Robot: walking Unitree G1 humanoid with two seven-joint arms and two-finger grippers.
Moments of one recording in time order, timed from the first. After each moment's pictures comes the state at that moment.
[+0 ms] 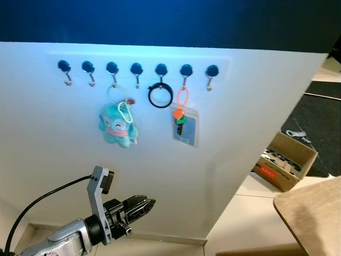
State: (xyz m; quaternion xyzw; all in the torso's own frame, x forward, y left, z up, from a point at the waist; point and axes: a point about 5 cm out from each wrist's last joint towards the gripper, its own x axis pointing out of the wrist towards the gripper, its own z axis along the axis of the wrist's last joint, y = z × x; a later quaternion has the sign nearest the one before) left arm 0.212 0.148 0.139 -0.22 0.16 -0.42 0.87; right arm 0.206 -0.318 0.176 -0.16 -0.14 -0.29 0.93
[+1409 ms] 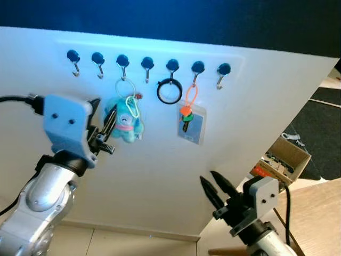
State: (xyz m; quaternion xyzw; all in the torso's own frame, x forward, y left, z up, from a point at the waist) left arm 0.235 0.155 0.285 0.15 -0.20 -0.11 0.96; right arm 0.210 -0.133 0.155 0.00 -0.10 0.25 0.96
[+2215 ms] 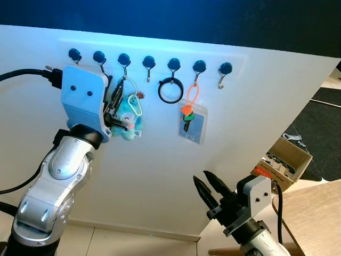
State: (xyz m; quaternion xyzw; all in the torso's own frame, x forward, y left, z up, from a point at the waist) left arm 0.255 0.143 0.310 0.13 -0.24 -0.11 0.96; right arm 0.212 -0.127 0.151 0.02 -0.10 0.25 0.96
